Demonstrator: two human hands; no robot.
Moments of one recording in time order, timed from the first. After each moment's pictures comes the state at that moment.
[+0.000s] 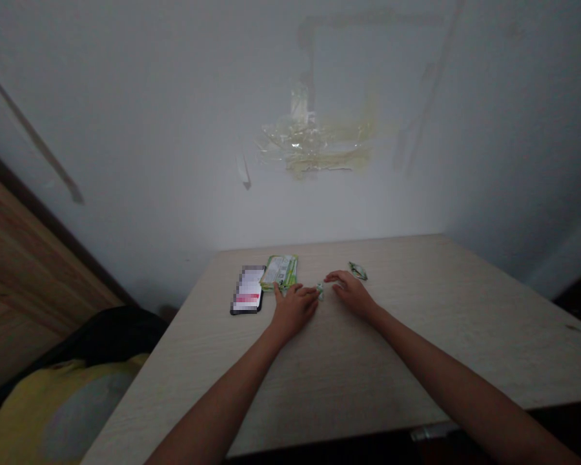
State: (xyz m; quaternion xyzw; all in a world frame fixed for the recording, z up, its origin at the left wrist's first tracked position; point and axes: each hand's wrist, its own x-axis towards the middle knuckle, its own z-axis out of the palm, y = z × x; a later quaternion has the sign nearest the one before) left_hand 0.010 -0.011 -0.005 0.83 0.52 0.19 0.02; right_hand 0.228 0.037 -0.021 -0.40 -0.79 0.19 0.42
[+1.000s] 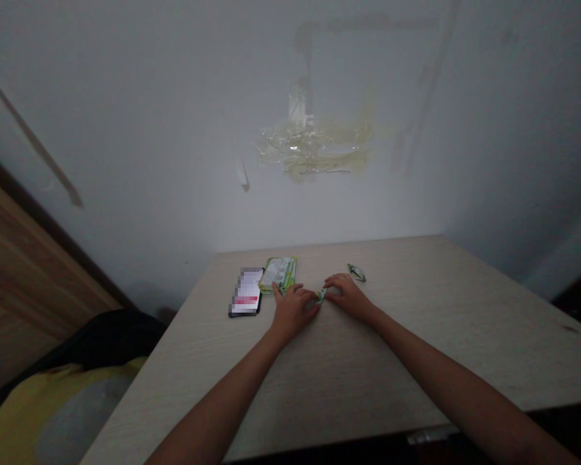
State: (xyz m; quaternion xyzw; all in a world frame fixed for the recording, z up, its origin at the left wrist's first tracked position) left_hand 0.015 -0.011 0.000 0.82 0.52 0.25 0.04; right_hand 0.225 0.043 -0.025 -0.41 -0.82 0.13 0.38
